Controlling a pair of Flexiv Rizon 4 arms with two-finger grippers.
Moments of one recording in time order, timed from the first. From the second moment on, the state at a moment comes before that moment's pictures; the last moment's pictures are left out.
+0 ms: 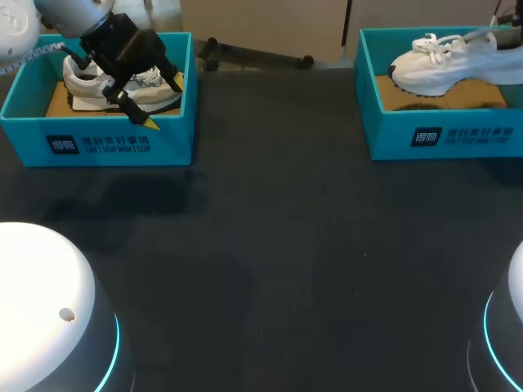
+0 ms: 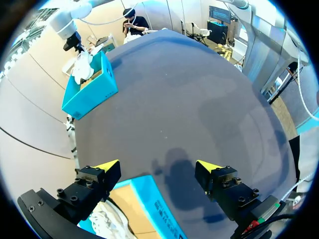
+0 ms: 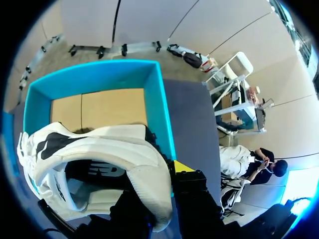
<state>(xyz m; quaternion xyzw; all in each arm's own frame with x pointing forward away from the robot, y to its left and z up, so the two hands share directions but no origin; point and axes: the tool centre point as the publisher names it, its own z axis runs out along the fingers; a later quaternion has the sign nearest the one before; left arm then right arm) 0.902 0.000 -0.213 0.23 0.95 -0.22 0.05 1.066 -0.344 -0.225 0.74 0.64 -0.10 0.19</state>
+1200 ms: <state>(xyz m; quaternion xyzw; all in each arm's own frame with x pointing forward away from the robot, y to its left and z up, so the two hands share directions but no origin) 0.902 0.000 -0.213 0.23 0.95 -0.22 0.05 1.088 -0.367 -0.294 0.74 0.63 -0.13 0.19</state>
